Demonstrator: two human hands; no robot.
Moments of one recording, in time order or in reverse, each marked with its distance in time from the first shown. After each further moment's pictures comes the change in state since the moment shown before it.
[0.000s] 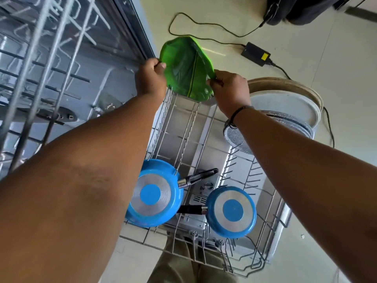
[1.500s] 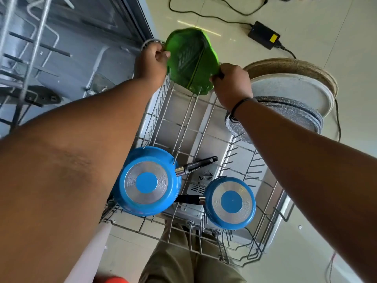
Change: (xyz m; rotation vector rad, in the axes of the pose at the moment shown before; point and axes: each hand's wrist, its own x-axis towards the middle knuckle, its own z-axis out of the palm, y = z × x) left_hand 0.009 -0.025 0.019 0.042 -0.133 0.025; right_hand 0.002 0.019 0.019 -0.132 -0.076 0.140
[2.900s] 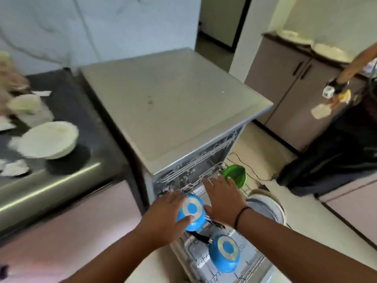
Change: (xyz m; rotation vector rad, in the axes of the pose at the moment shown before) left_hand -0.563 0.072 -0.350 0.328 0.081 0.180; right_hand -0.450 -0.223 -0.169 -0.901 -0.188 -1.000
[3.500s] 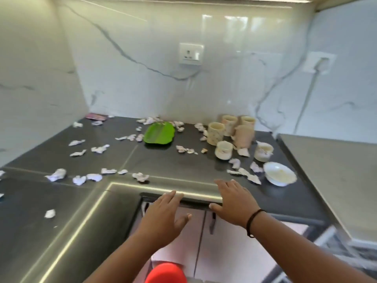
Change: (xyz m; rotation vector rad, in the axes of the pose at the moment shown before) left_hand -0.444 -0.147 -0.163 0.096 0.535 -0.792; right_hand -0.041 -0.466 -0.149 0.081 0.241 -0.672
